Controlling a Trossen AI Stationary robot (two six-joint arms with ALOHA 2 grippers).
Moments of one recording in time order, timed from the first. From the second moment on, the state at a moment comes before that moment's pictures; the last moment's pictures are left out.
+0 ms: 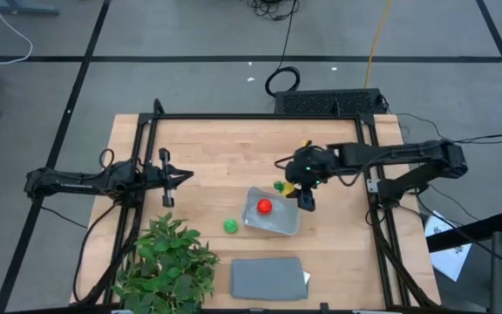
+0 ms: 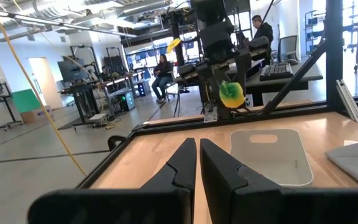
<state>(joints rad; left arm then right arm) 0.00 0.27 0.06 0.32 -0.11 0.21 -0.03 1.36 1.13 -0.71 -0.16 0.12</state>
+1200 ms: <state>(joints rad) 0.00 0.27 0.06 0.27 -0.11 0.20 0.05 1.70 1.16 -0.68 -0.16 -0.43</state>
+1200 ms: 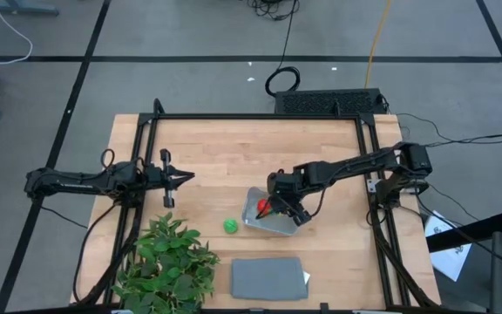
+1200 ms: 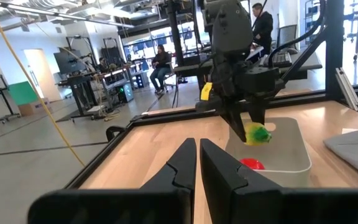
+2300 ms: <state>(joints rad) 0.00 0.27 0.06 0.26 -0.11 0.20 0.06 1.70 0.99 -0.50 -0.17 -0.54</state>
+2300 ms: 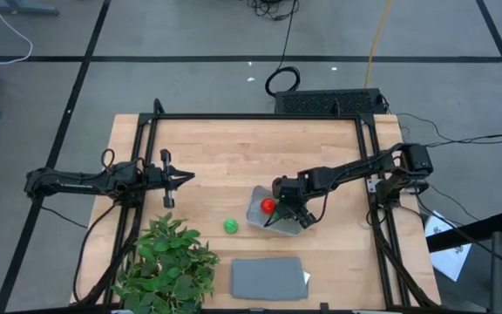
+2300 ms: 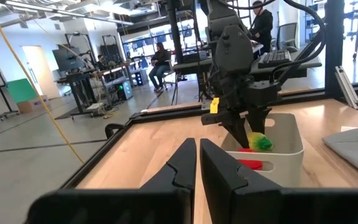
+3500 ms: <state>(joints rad) 0.00 0.27 0.06 0.26 -0.11 0.18 0.06 1.70 1.07 -0.67 -0.16 -0.43</state>
